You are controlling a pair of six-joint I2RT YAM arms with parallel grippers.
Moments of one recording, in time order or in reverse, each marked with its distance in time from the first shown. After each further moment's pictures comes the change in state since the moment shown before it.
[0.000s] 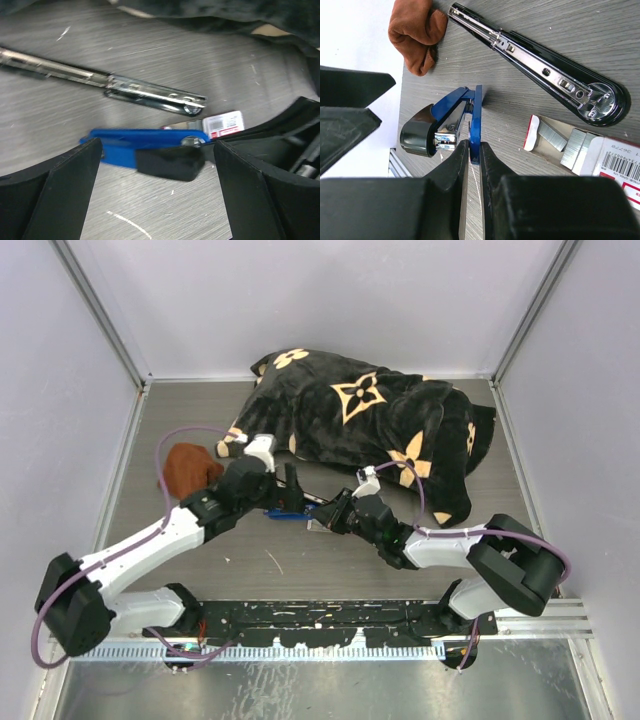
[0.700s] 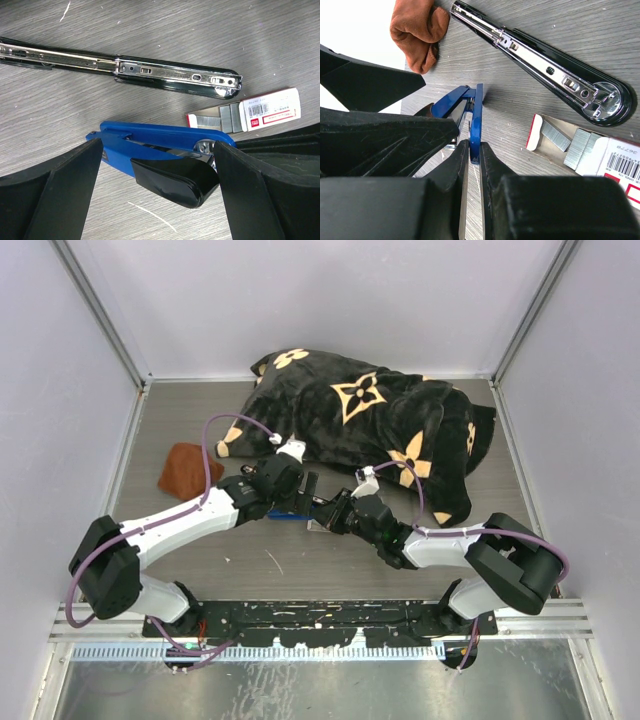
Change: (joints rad) left arm -0.139 0.291 0.217 -0.174 -0.145 0.110; right arm 0.000 0.011 0.003 0.012 -0.009 0.001
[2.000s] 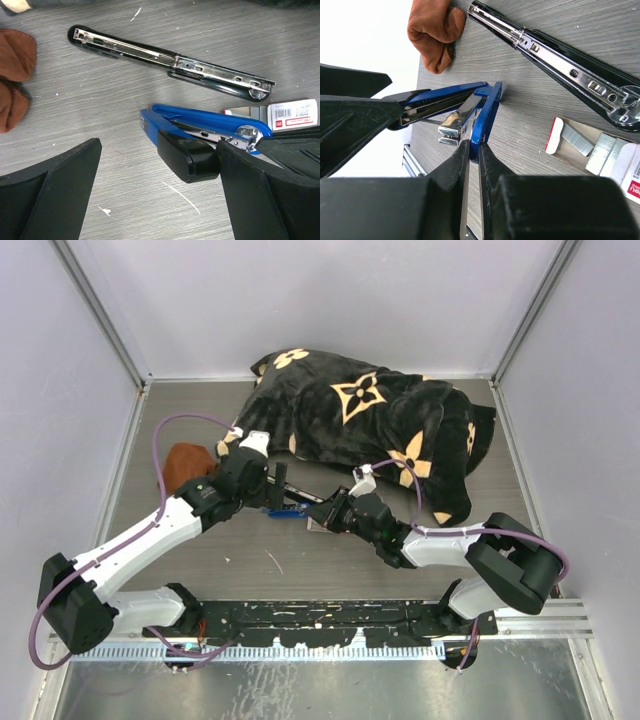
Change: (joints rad) left arm 0.115 -0.221 -0.034 -0.138 -0.020 0.015; right arm 0.003 0.002 0.017 0.023 -0.016 0.023
